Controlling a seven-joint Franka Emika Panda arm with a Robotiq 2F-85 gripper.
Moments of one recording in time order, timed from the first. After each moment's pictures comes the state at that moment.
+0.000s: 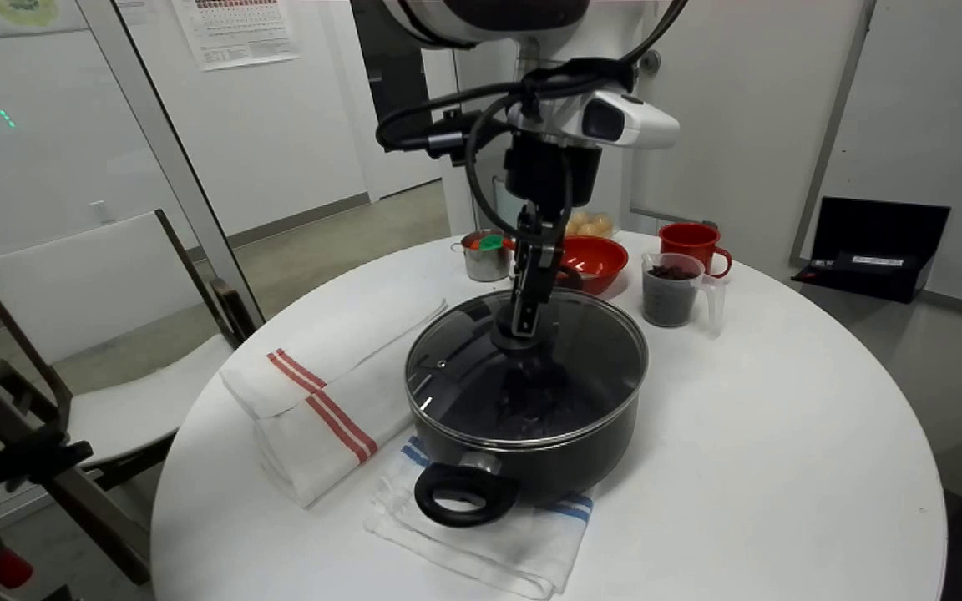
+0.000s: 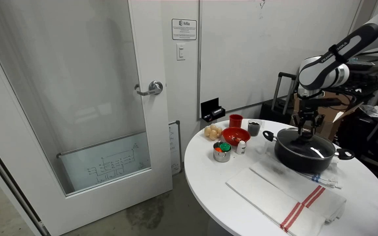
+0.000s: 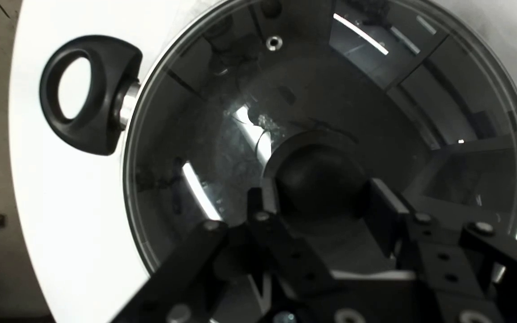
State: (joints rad) arm -0.10 0.88 -0.15 -1.62 0.16 2.22 0.46
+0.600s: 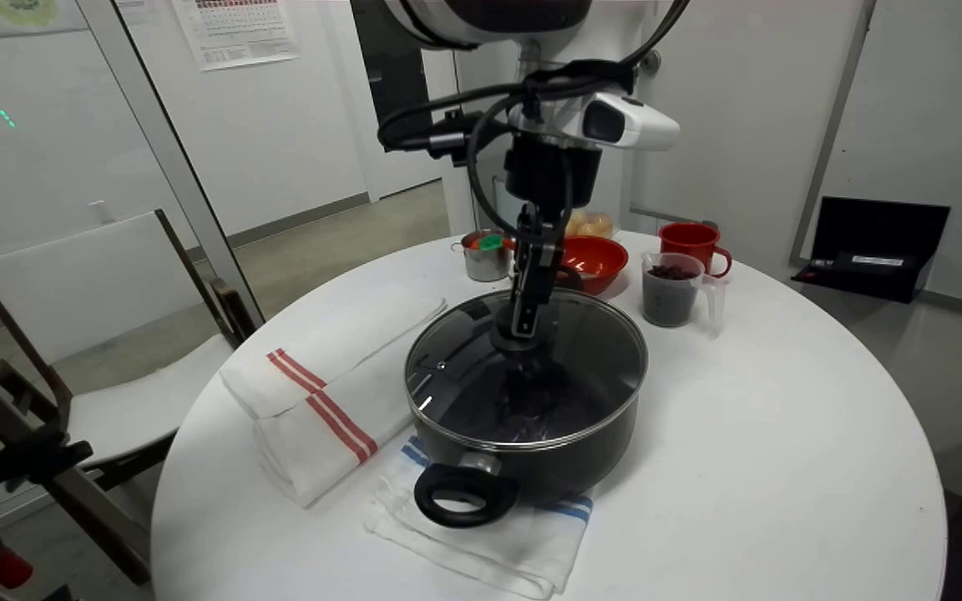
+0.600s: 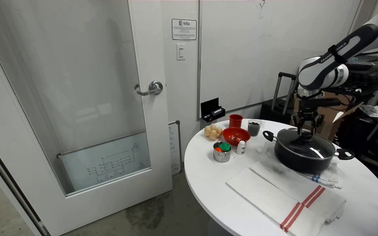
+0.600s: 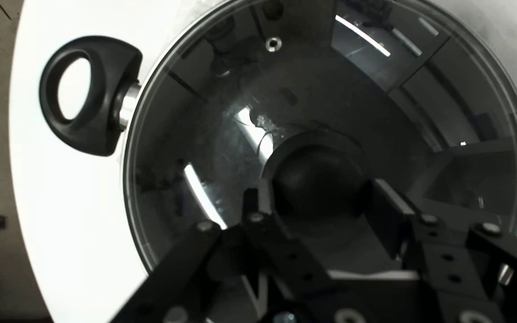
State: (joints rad) arm -0.10 0.89 -0.15 -1.61 0.16 2.21 0.46
